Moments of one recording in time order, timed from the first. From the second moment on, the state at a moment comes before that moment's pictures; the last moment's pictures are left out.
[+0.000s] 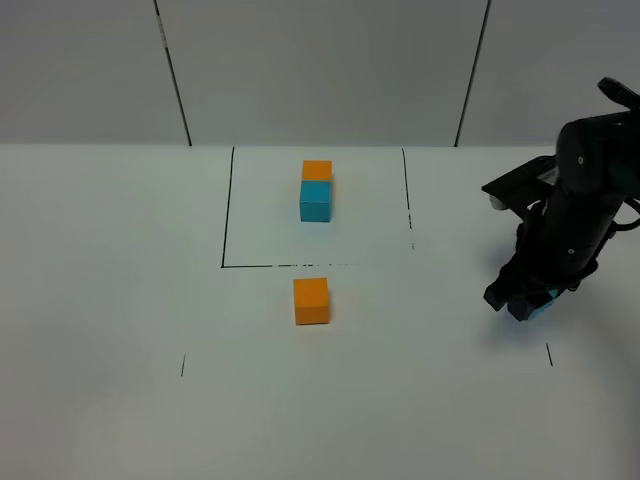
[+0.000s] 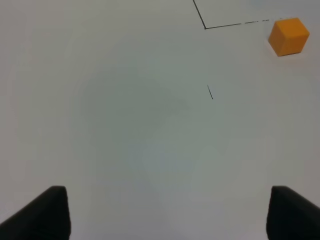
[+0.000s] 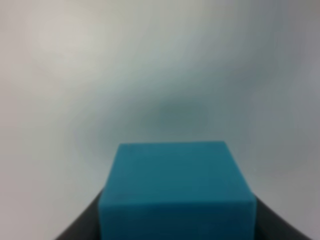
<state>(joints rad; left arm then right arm) 0.01 0.00 -0.51 -0.17 1.08 0.19 0.22 1.99 -1.38 -0.04 0.94 -0.41</state>
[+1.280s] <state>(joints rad) 0.01 0.00 -0.51 -0.17 1.08 0.19 0.39 2.16 -1.55 -0.03 0.94 -1.12</state>
